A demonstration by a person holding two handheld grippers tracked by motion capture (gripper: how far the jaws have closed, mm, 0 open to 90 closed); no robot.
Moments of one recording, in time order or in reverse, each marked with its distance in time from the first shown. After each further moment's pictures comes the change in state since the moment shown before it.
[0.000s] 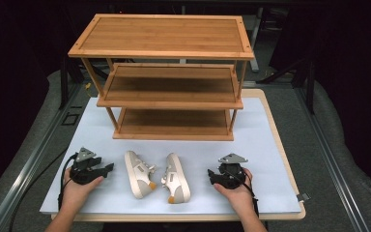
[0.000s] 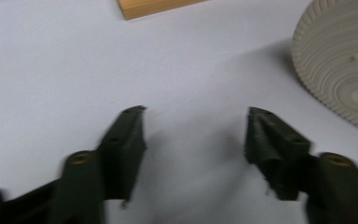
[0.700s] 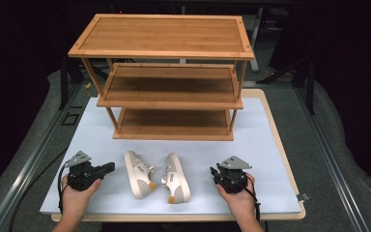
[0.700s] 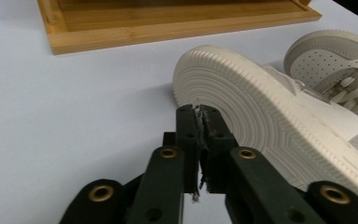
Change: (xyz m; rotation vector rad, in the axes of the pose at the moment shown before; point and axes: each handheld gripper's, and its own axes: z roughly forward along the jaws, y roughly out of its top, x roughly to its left) left arm -0.038 0.008 -0.033 -0.089 -0.153 -0.008; right arm 0.014 0.003 -0.029 -0.107 0.026 -0.043
